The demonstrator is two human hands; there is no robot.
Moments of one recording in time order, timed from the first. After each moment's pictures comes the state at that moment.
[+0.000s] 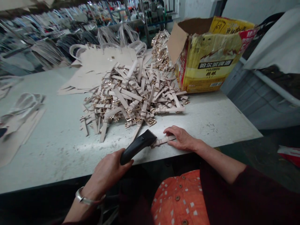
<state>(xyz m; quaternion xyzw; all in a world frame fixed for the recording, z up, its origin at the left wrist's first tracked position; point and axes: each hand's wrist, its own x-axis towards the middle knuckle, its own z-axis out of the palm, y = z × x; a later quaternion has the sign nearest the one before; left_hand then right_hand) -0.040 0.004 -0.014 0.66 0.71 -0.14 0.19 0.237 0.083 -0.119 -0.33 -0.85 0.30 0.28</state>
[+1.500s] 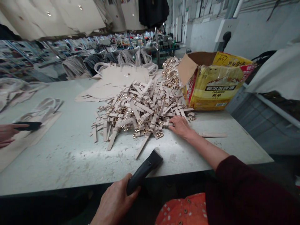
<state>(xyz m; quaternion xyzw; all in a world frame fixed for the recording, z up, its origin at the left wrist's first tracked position) -0.045 -0.045 -0.041 0.61 0.75 -0.06 0.25 0.205 0.192 -0.096 -0.50 -0.84 0.06 0.21</state>
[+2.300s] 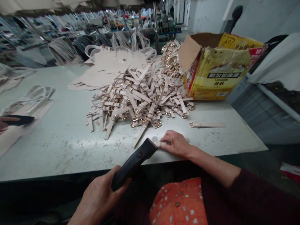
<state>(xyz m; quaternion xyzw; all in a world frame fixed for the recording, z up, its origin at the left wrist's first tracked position) -0.057 -0.058 -0.015 0.61 0.75 -0.07 0.26 0.194 0.077 -0.100 -0.38 -0.83 0.30 0.27</state>
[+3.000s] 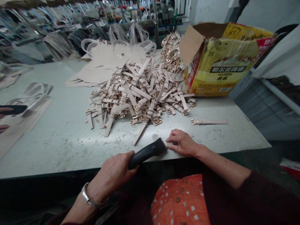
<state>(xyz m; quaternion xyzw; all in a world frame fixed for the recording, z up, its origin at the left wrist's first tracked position) -0.040 -0.010 -0.013 0.69 0.67 -0.16 0.22 0.222 0.076 -0.113 -0.32 -0.89 0.25 0.23</state>
